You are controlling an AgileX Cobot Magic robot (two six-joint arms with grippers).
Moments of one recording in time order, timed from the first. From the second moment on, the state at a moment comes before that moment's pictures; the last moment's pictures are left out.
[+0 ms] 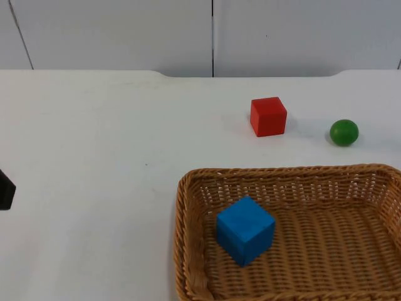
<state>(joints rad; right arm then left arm) 0.05 1.13 -0.83 0.03 0.78 -0.05 -0.19 0.95 -0.54 -0.10 0.73 -0.02</state>
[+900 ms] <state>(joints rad) 0.20 2.10 -1.37 0.01 0.36 -0.06 -0.19 0.95 -0.54 -0.06 0.75 -0.02</state>
